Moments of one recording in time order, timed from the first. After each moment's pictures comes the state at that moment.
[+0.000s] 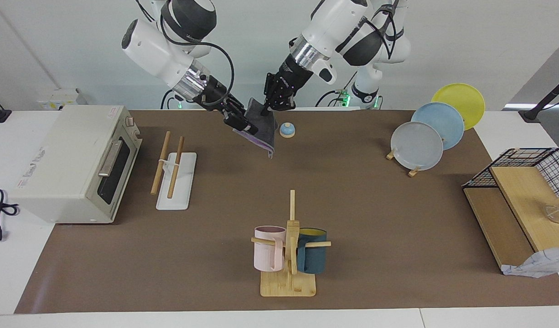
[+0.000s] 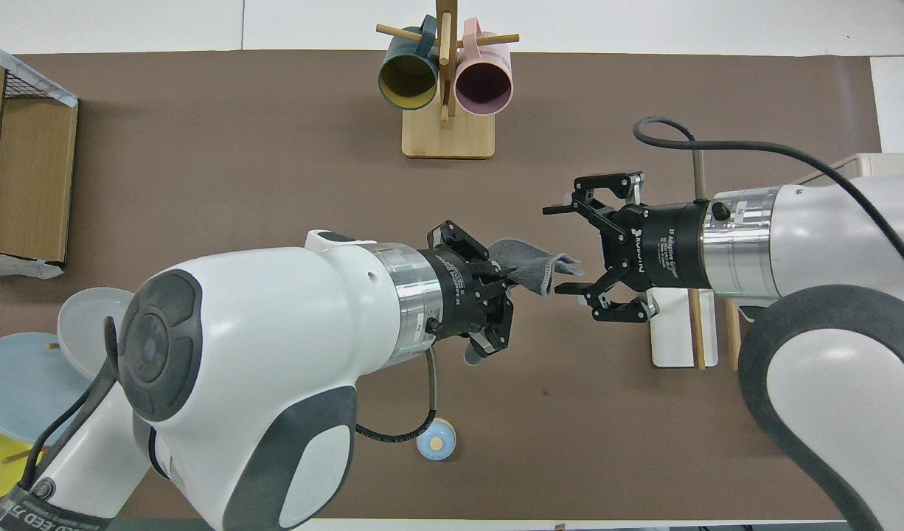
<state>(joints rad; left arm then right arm) -0.19 -0.03 -0.55 -1.81 -0.49 2.27 -2.44 0.33 -0.13 -0.02 -2.00 0.83 2.12 1.24</state>
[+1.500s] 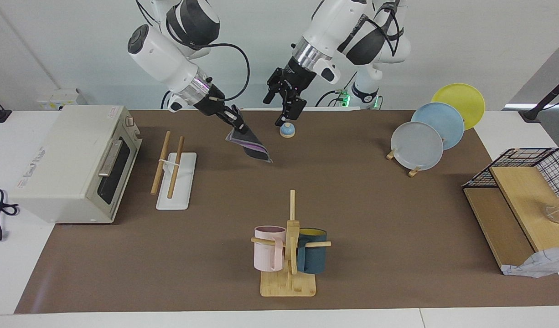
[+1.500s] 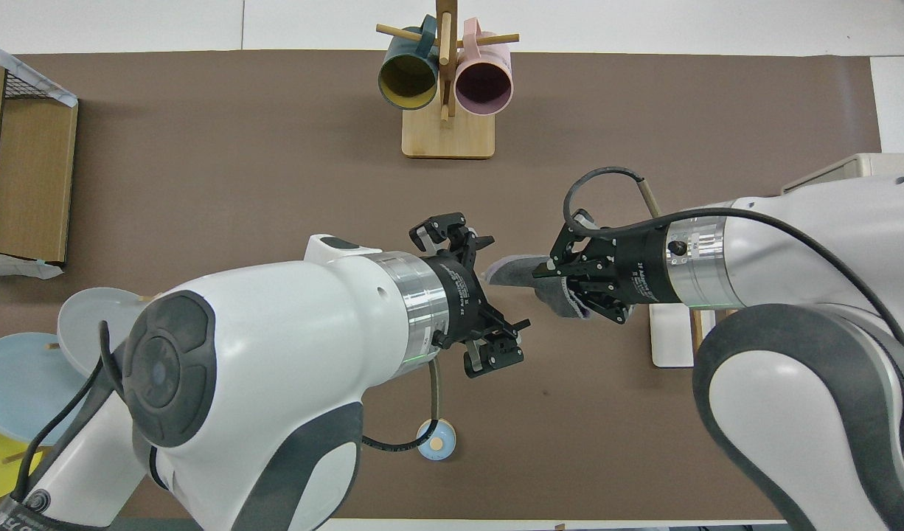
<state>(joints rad) -0.15 -0.06 -0.54 -1.88 -0.42 2.28 -2.26 0.28 -0.15 -0.03 -2.09 0.62 2.01 0.77</state>
